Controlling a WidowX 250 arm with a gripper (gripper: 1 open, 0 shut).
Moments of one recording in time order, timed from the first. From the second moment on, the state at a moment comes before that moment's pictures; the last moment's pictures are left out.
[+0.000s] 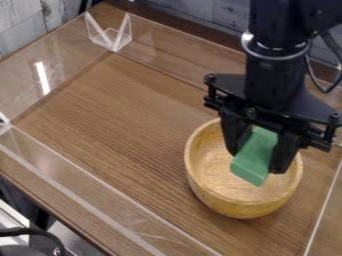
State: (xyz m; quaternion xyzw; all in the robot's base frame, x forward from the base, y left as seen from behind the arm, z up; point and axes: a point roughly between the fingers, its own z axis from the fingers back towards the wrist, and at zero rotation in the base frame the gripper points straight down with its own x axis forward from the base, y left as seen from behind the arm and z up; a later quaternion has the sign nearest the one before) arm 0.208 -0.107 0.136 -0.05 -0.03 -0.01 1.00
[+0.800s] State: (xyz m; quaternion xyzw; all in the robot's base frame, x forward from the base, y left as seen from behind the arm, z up) arm 0.257 0.019 0.174 -0.04 -0.06 0.07 0.99
